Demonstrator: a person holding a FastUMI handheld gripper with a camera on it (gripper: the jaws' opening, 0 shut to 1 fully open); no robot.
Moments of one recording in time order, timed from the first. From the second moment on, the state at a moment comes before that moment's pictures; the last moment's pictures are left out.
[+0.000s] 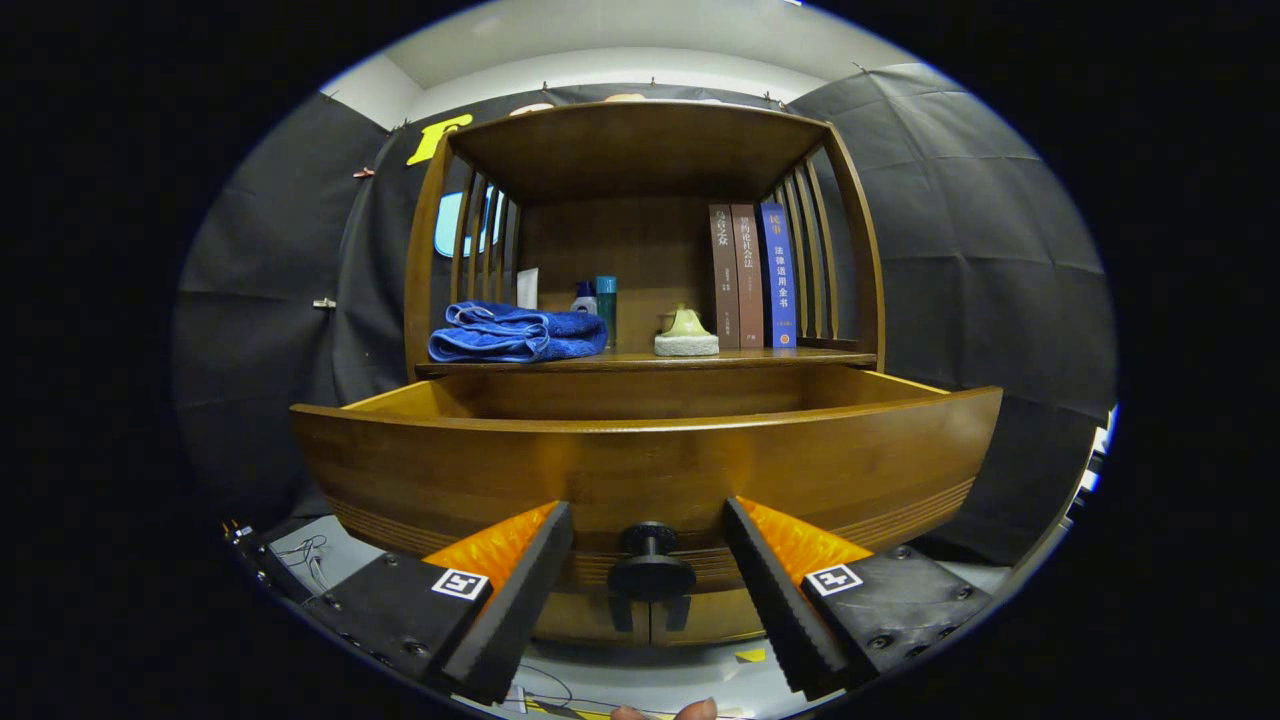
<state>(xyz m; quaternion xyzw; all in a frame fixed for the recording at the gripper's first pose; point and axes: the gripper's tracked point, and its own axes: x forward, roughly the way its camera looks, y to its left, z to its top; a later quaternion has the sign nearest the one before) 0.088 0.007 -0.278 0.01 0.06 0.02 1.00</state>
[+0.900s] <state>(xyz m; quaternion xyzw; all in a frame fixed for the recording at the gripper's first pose) 0.191 0.010 -0.278 -0.01 0.08 0.02 1.00</state>
